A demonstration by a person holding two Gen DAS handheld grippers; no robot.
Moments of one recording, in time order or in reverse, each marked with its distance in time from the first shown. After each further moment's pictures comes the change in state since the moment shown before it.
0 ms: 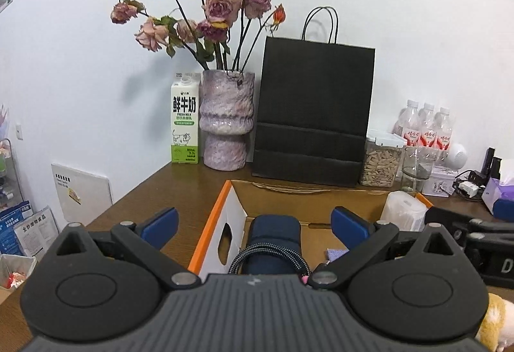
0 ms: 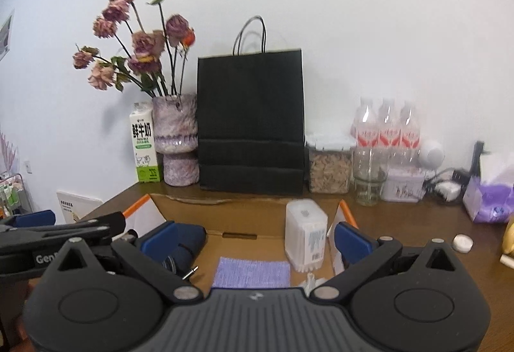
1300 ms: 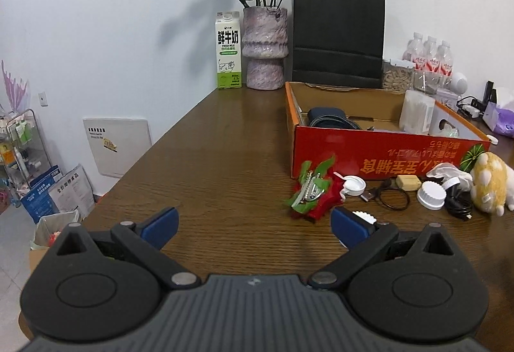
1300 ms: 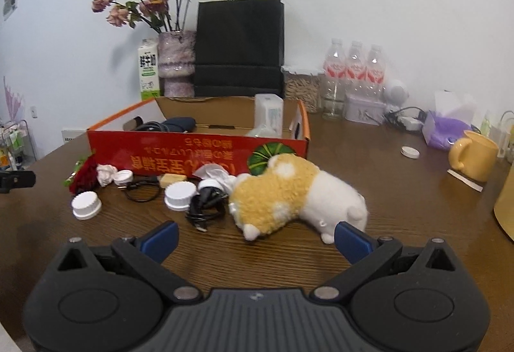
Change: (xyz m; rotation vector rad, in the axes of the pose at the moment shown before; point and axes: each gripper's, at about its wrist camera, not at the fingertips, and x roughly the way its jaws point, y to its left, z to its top) left arm -0.101 0.093 -0.081 0.066 0.214 0.043; right arm -0.118 -0.044 -0.109 -0.021 0.207 -0.022
